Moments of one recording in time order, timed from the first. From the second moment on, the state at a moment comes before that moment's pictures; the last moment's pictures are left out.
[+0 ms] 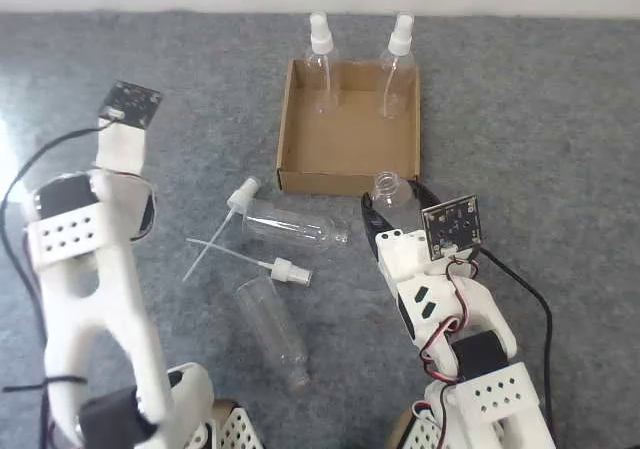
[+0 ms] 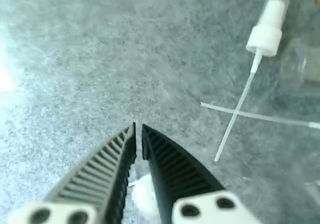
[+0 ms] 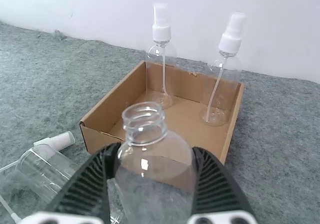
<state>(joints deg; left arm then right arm) -25.6 -23.9 30.5 73.4 -25.5 -21.9 -81.0 84.7 22.6 -0.3</state>
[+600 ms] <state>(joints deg) -22.9 -27.3 39.5 73.4 -32.0 -21.9 -81.0 84.7 22.6 -0.3</state>
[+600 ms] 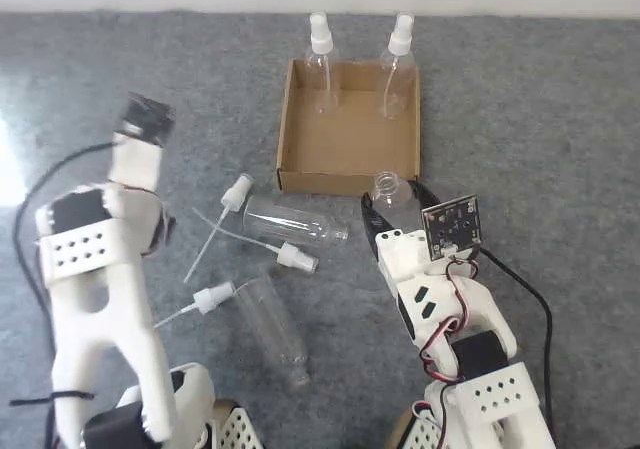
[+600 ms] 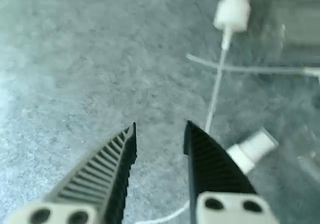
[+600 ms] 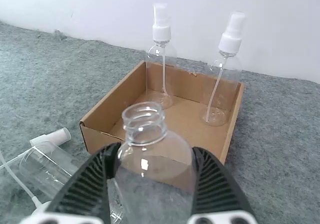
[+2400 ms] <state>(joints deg) -9.8 -29.2 66.1 59.3 -43.9 -21.9 -81.0 84.7 22.6 -0.3</state>
